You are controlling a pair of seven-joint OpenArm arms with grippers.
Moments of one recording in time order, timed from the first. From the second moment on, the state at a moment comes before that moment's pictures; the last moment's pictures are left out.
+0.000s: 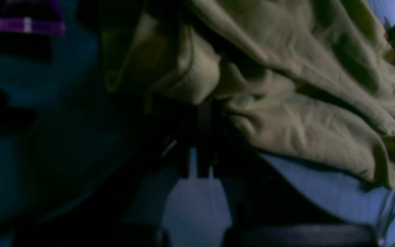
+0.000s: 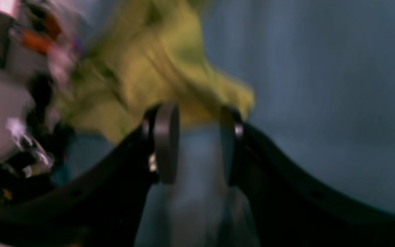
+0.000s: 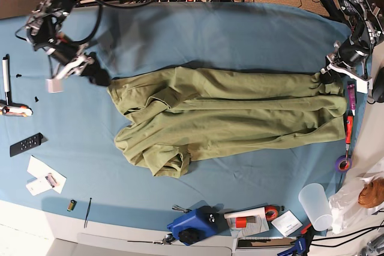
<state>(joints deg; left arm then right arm) 9.8 -12.0 -36.1 84.5 -47.1 -20.5 56.9 -3.9 11.3 44.2 84.3 68.1 39.8 -78.5</state>
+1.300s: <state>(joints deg) 10.0 -12.0 -36.1 84.4 -49.7 -23.5 60.6 -2.0 11.0 37.0 84.3 43.8 39.8 -68.8</state>
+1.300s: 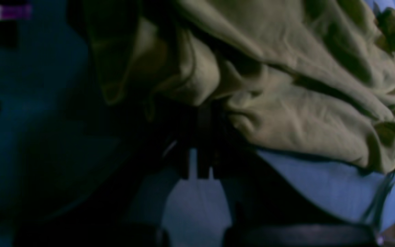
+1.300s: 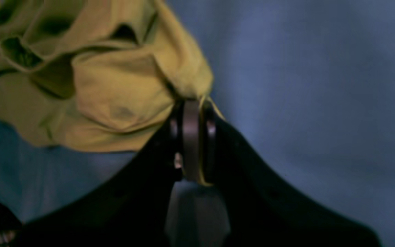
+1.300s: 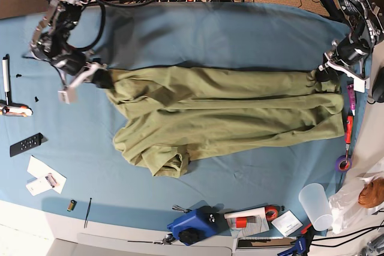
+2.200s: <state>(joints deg) 14.4 -13.1 -38.7 84.7 -55.2 -25.5 65.1 -3.9 11.2 47.3 84.3 49.6 39.8 -73.8</state>
